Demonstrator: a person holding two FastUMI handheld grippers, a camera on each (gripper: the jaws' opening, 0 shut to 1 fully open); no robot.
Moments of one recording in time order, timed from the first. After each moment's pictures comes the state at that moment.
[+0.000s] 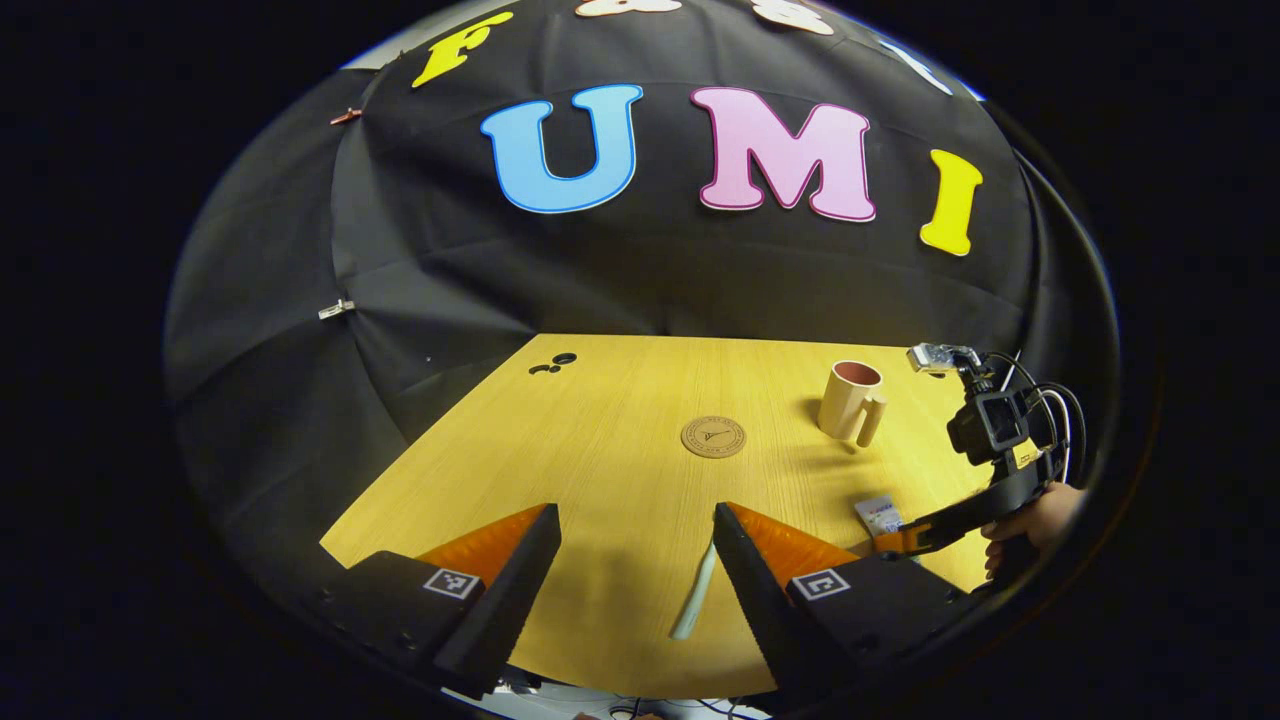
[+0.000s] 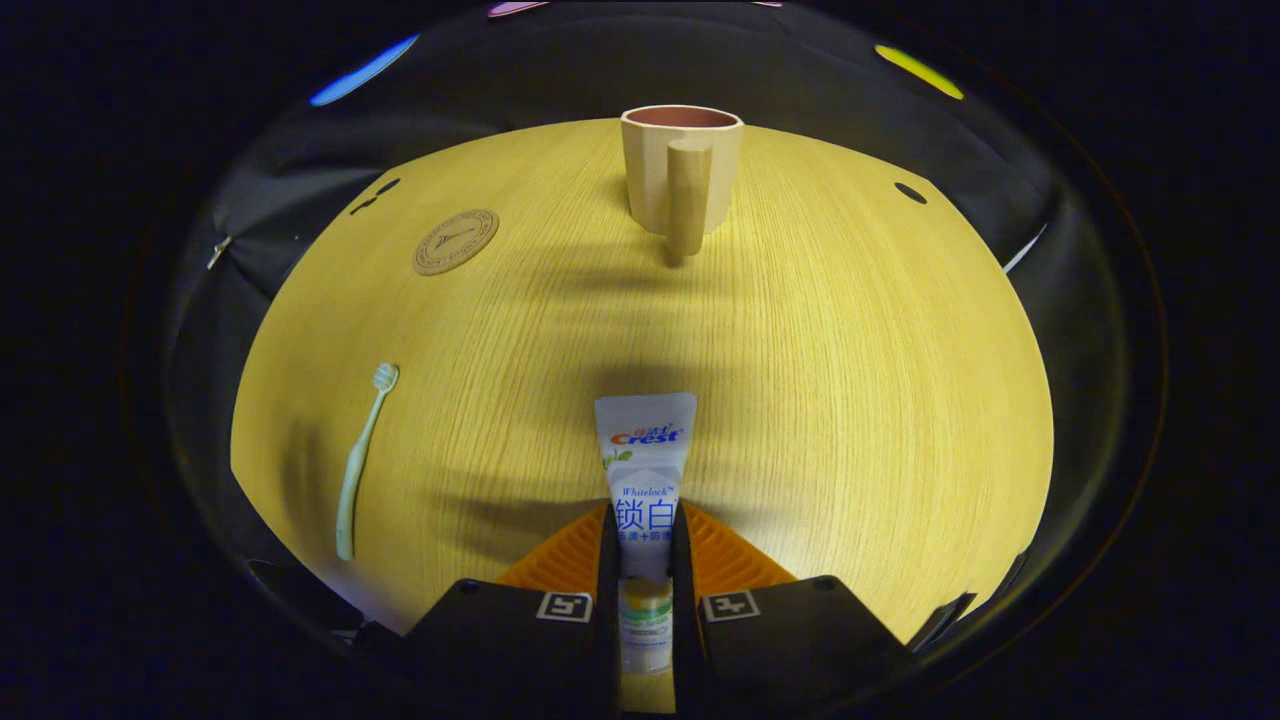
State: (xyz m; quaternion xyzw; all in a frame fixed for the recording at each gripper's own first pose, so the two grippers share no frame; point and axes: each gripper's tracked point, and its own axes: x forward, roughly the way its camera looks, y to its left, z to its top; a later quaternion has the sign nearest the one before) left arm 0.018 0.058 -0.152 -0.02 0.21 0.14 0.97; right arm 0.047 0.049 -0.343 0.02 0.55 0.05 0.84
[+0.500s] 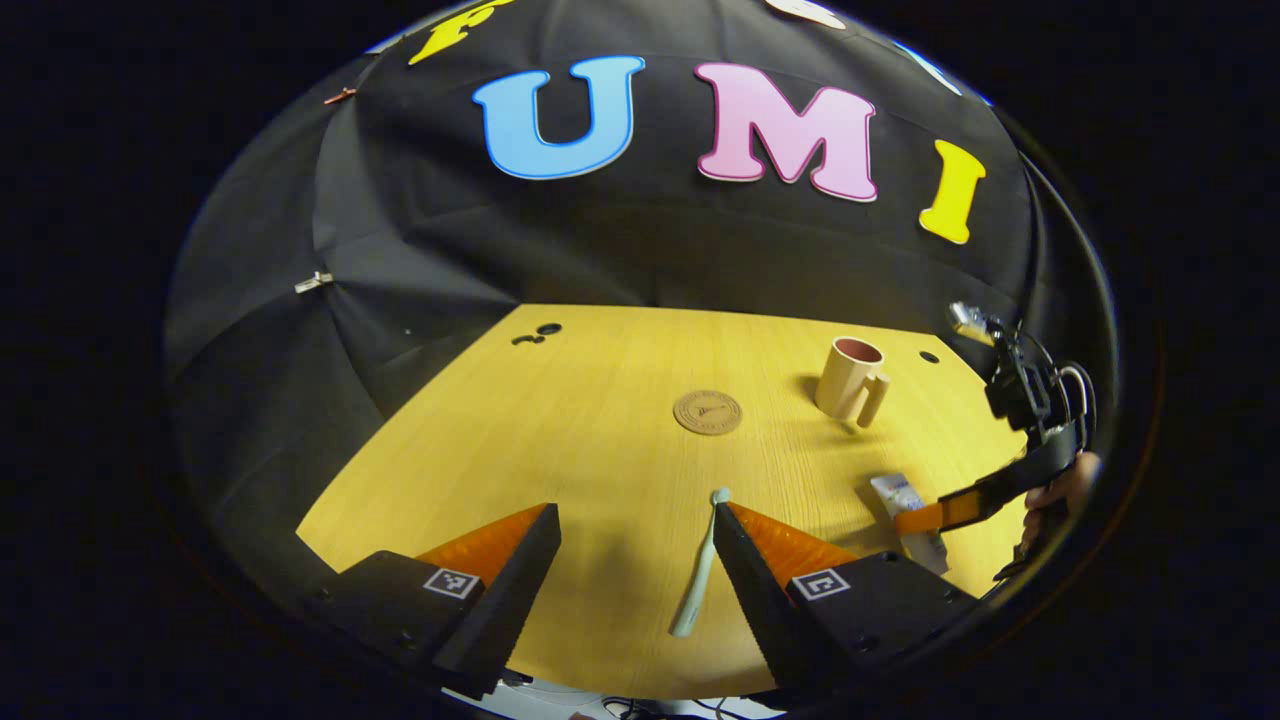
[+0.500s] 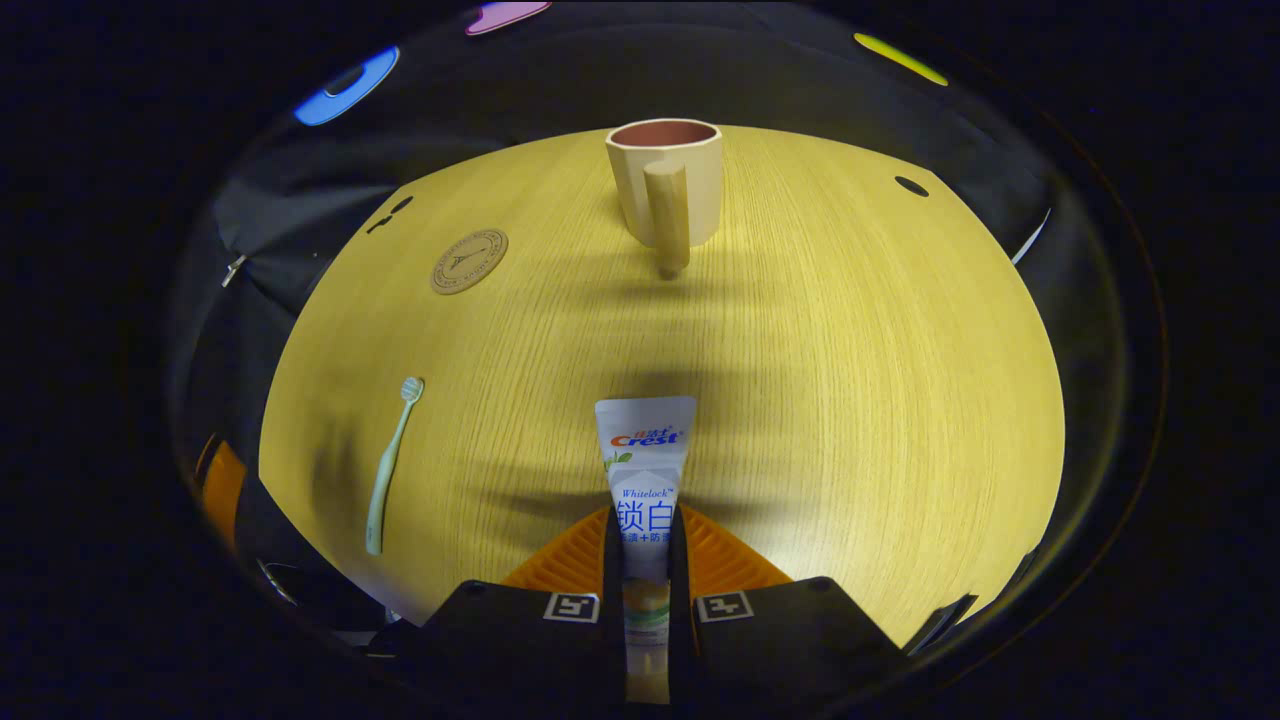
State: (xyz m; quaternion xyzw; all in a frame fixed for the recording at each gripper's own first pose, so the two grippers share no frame) left arm 0.033 0.057 -0.191 -0.04 0.26 0.10 0.96; right arm 0.048 0.038 -0.315 0.04 0.53 0.08 0.84
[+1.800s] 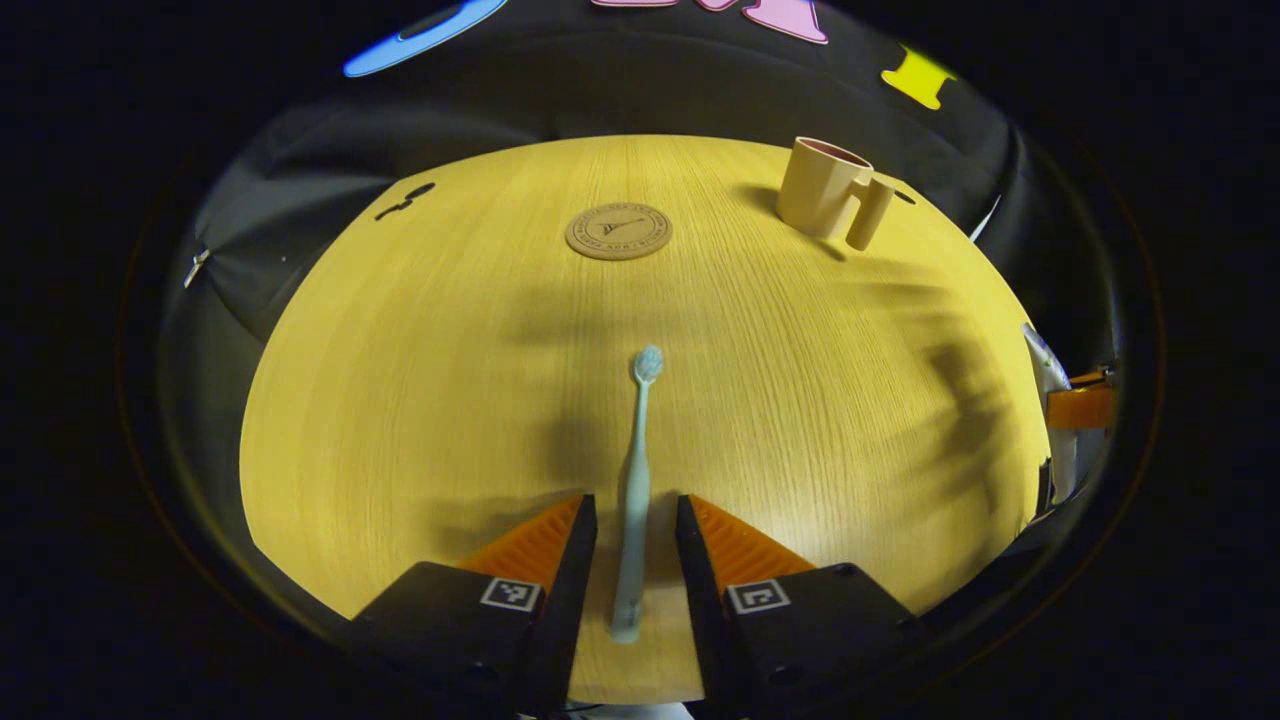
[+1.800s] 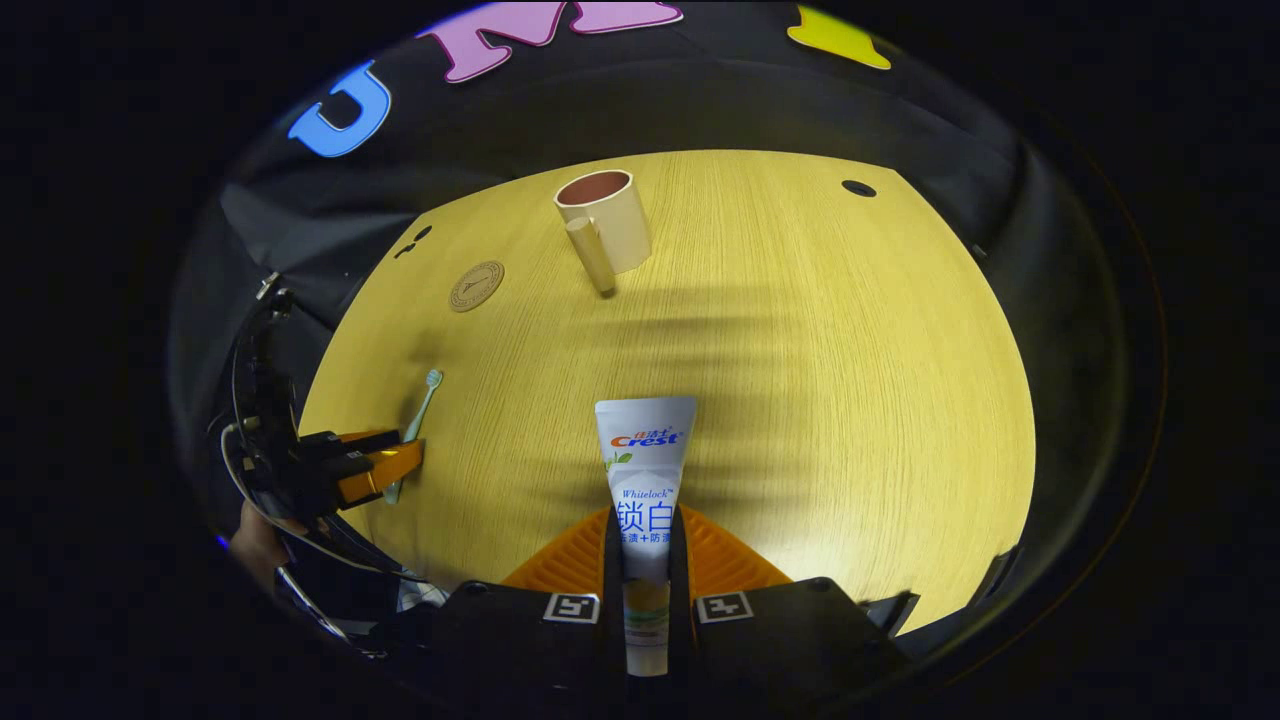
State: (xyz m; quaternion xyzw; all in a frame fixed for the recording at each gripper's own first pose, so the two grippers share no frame) left arm 0.066 0.007 -0.320 -0.01 0.48 0.00 0.88; right arm 0.008 -0.039 -0.267 0.08 0.52 0.10 0.84
